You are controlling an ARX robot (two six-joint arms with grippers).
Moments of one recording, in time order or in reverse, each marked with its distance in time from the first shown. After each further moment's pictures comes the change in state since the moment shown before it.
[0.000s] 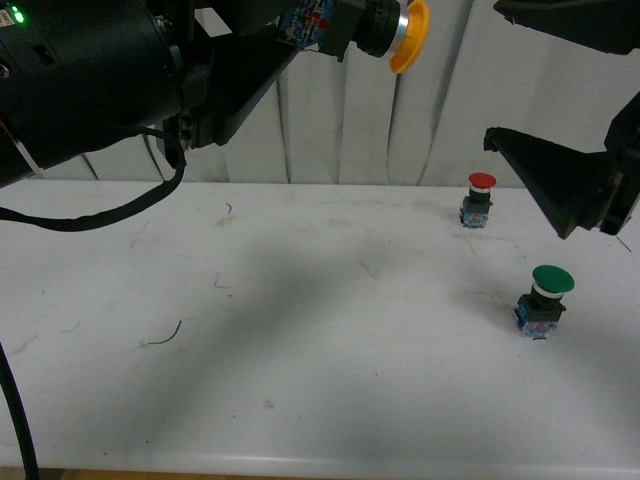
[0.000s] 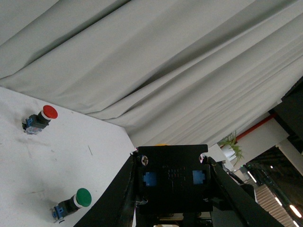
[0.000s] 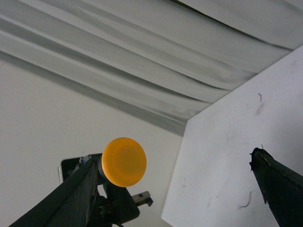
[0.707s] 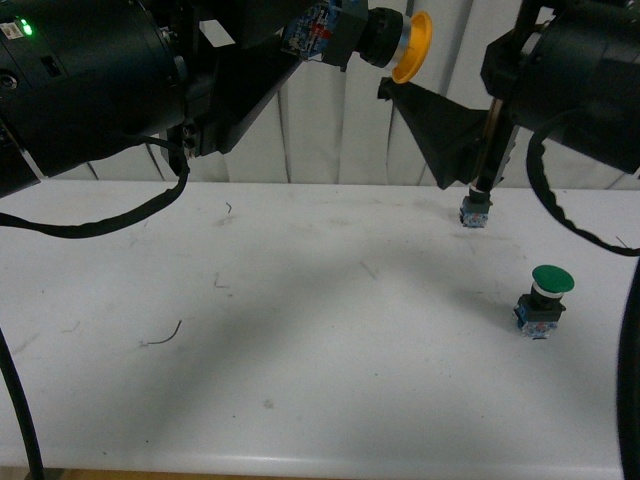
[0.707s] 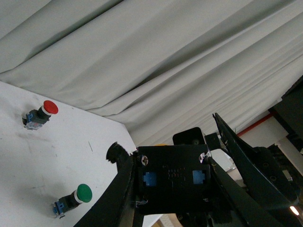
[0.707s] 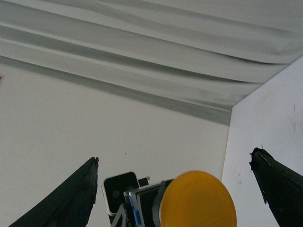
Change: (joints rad) left arm 0.003 0.011 0.000 0.000 0.011 -0.005; right arm 0.159 0.089 0.181 0.003 0.085 0.229
